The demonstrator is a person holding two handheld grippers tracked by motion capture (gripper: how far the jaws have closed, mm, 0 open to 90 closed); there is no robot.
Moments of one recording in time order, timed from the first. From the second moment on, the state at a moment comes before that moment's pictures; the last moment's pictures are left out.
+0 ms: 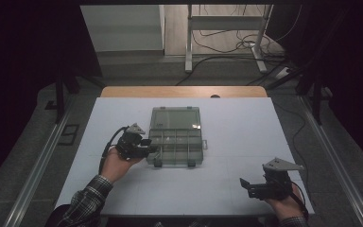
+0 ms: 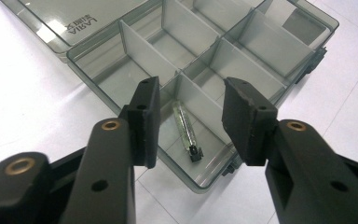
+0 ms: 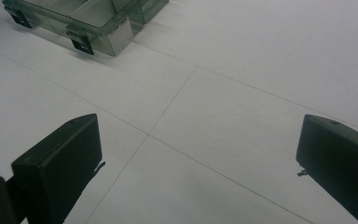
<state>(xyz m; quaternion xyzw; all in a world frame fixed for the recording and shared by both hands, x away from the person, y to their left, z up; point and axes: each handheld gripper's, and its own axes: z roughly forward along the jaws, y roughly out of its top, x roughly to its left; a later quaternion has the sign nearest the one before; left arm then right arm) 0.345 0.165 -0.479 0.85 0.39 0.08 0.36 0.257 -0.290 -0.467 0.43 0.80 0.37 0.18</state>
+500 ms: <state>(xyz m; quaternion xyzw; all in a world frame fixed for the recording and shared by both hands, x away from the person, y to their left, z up) 0.340 0.173 -0.475 0.84 0.39 0.08 0.37 0.257 -0.291 -0.467 0.44 0.80 0.37 0.18</state>
